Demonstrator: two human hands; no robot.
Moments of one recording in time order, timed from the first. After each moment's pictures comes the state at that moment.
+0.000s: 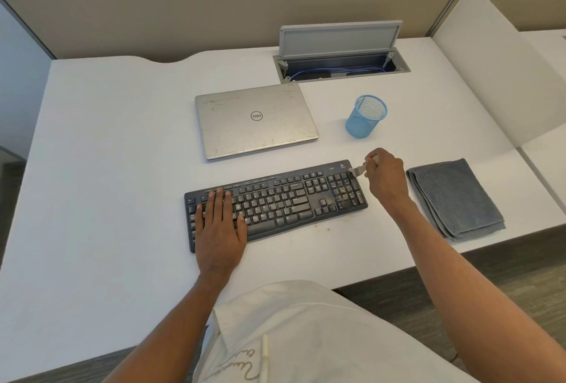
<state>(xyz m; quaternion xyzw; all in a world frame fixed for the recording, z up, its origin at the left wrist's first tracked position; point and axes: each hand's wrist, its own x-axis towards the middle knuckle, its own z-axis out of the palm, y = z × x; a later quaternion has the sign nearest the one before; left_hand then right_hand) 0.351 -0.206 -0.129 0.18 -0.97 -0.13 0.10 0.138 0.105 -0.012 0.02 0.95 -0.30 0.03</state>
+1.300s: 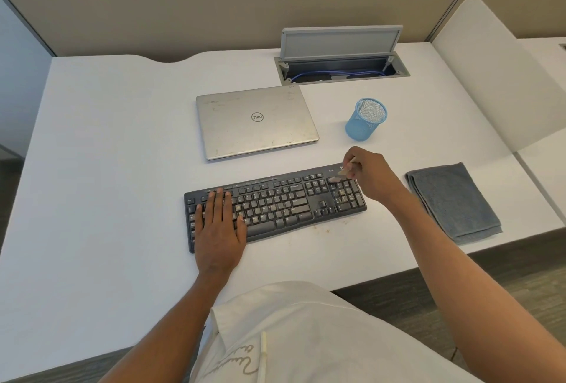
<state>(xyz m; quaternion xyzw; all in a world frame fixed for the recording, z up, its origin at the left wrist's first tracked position) 0.351 -0.207 -0.128 0.18 -0.97 -0.13 0.10 0.144 0.082 0.019 -0.18 0.94 -0.26 0.12</state>
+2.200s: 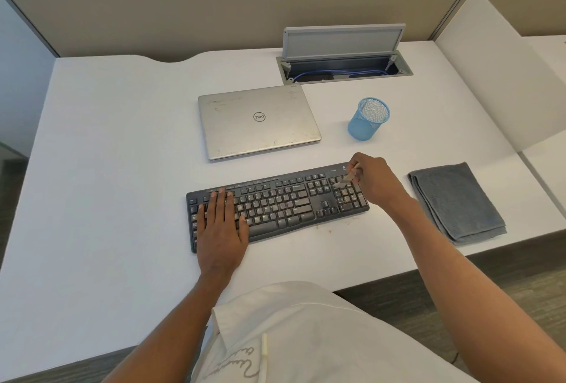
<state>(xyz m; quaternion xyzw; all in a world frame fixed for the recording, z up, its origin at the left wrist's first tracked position) 0.352 -0.207 -0.131 0.18 -0.97 -0.13 0.11 0.147 0.085 0.008 -0.15 0.95 -0.22 0.13</state>
